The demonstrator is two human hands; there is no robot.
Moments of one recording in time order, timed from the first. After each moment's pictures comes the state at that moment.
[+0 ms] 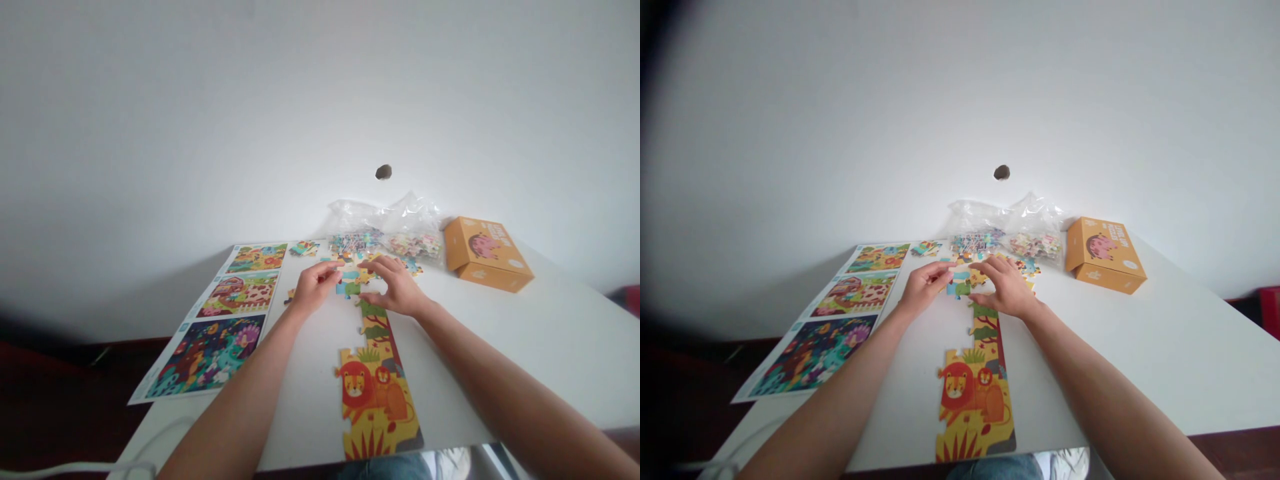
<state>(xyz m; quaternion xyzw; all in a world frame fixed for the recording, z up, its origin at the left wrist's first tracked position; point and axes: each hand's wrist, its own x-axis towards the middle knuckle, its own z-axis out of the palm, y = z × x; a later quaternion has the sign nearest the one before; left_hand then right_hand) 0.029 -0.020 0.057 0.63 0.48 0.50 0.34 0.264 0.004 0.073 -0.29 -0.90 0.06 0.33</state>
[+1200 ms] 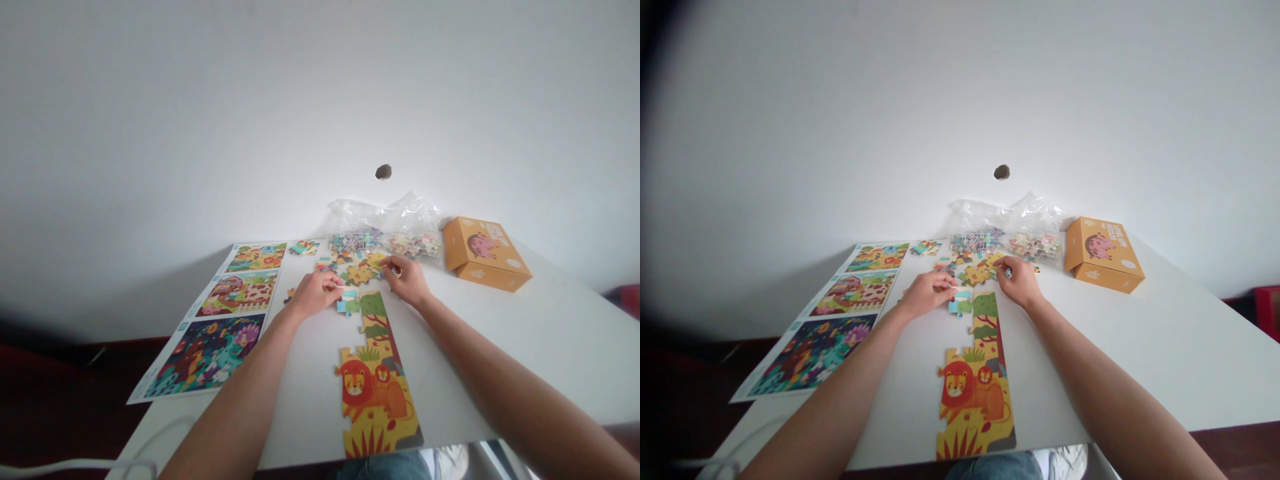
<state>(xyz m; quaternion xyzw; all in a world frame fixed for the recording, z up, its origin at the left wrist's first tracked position) 0.020 -0.022 0.051 0.71 0.54 0.32 0.32 0.279 0.025 0.053 -0.46 -0.77 0.15 0.41</state>
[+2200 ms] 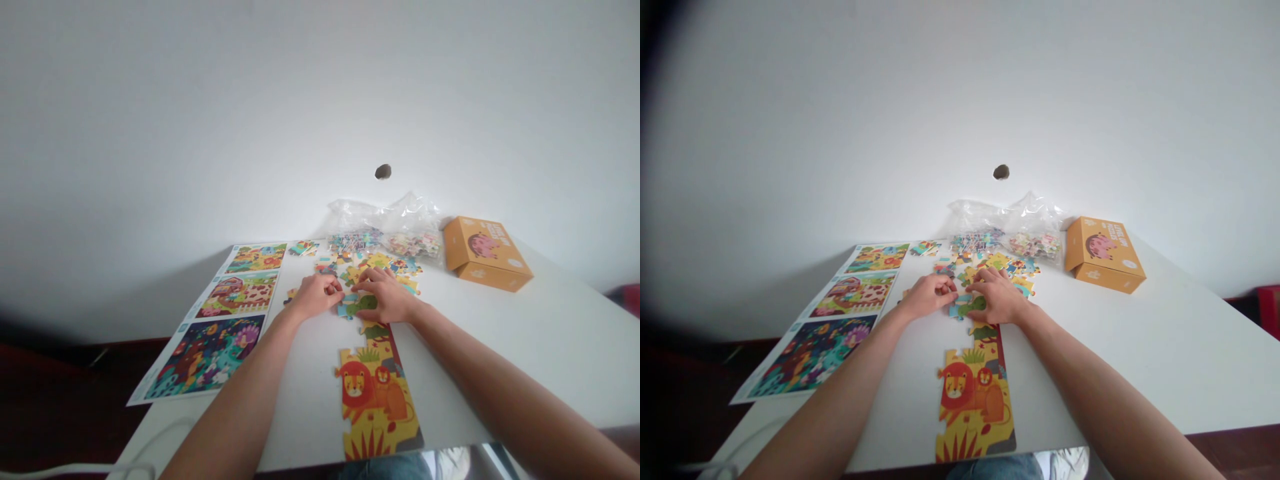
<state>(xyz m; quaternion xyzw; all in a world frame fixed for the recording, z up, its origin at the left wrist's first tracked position) 0.018 -0.020 0.045 0.74 0.55 0.29 0.24 0.253 -0.003 0.063 -0.31 -0.93 0.11 0.18</state>
